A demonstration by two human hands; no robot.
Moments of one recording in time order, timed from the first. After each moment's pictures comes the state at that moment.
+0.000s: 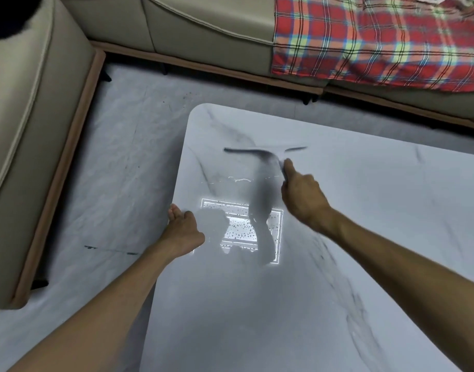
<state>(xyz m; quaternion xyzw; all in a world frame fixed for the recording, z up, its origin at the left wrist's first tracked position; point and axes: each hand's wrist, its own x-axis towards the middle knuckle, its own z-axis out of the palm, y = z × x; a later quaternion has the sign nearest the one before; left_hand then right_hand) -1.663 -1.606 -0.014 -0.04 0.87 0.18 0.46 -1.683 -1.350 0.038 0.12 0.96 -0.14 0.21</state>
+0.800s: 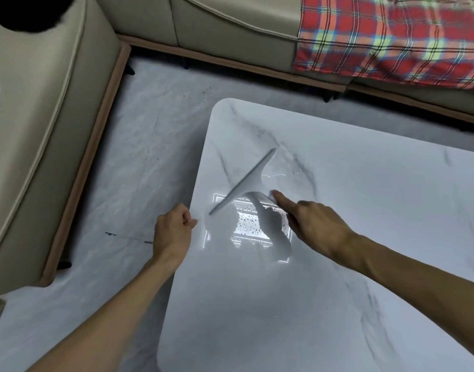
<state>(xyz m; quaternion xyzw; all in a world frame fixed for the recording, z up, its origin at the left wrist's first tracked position) -1.632 -1.653 -0.017 -0.20 0.89 0.36 0.18 -1.638 -1.369 0.059 -0.10 0.94 -0.09 0.31</state>
